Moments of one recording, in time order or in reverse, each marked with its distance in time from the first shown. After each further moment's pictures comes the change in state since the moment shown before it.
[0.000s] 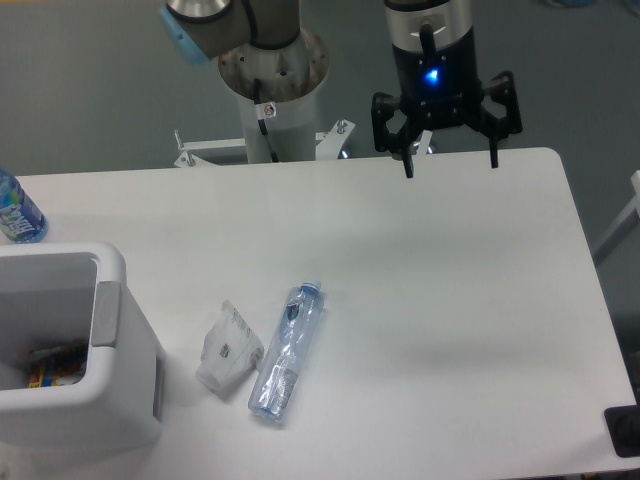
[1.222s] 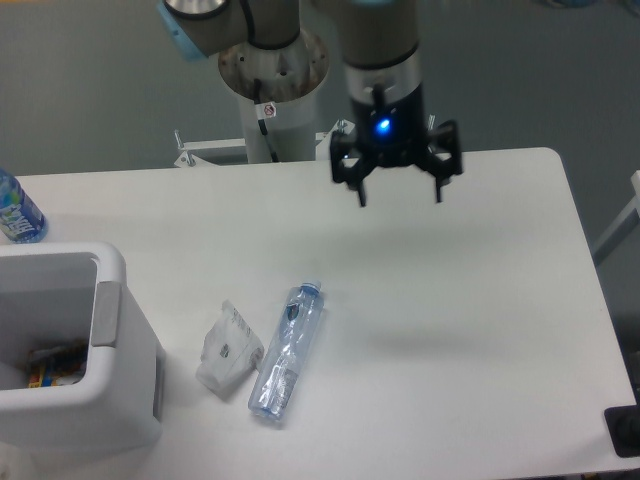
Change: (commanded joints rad) arm -0.153 -0.009 -0.224 0.115 -0.020 -0.106
